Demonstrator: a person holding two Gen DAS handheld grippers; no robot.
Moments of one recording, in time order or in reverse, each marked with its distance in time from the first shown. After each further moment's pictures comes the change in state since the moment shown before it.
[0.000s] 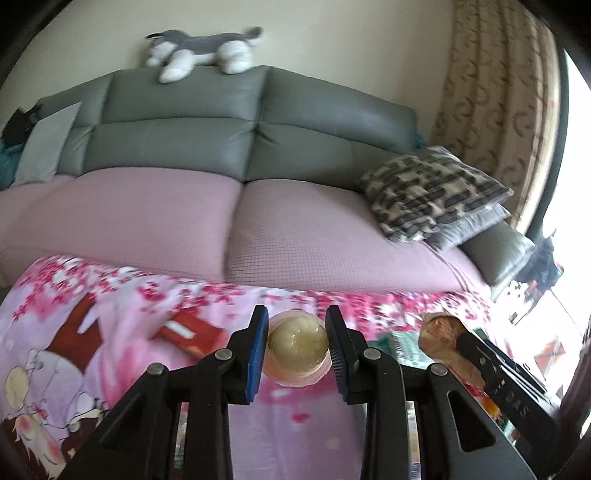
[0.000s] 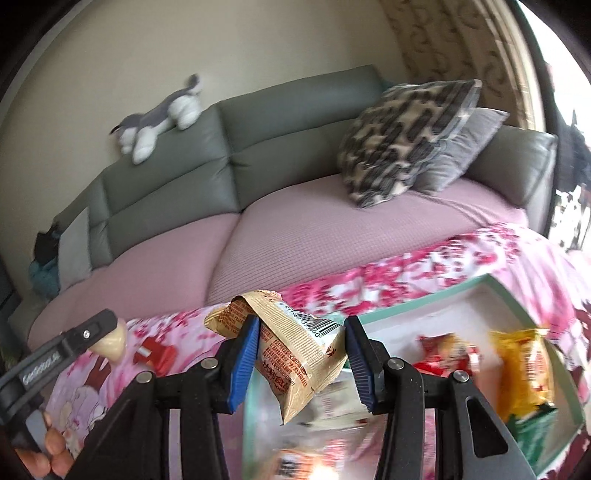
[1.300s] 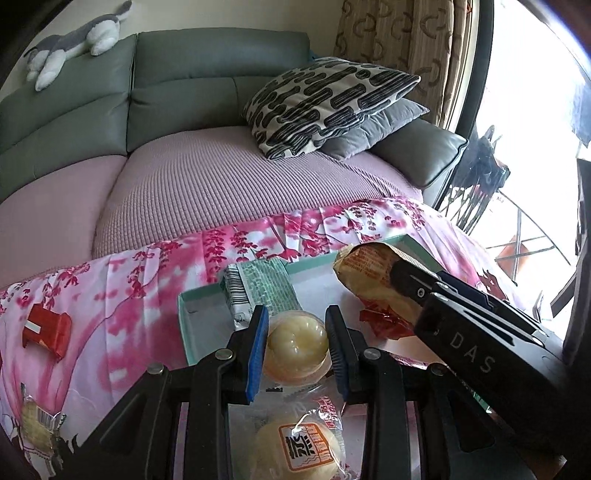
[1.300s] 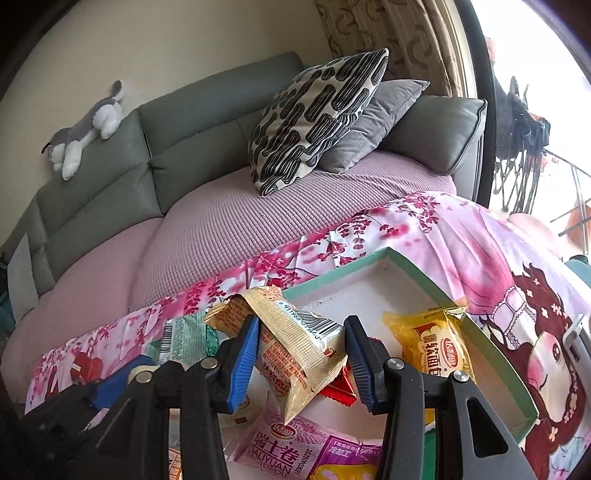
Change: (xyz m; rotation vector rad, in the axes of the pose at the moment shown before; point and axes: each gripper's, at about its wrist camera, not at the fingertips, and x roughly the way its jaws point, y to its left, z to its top) left arm 0.062 -0.123 -0.049 0.258 0.224 -0.229; right arm 0.001 -0.071 0.000 0.107 0.058 -0.208
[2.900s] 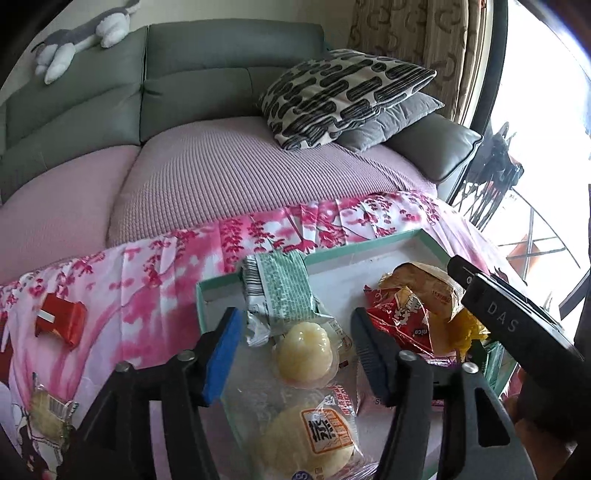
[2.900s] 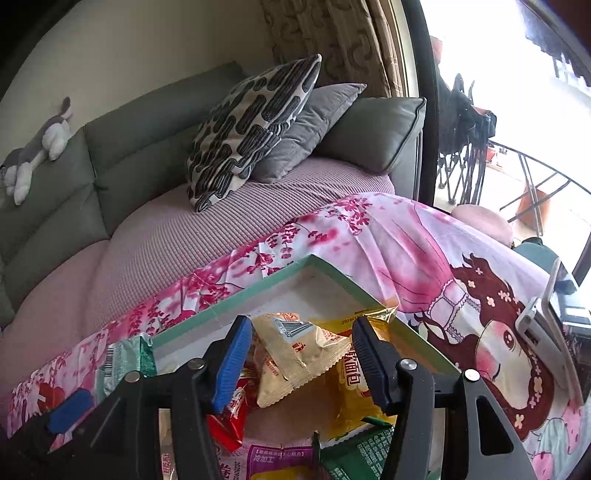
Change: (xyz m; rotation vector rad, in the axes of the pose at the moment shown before) left arm -0.005 0.008 0.002 -0.023 0.035 0.062; right arm -0.010 -0.028 0.005 0.074 -0.026 -0.214
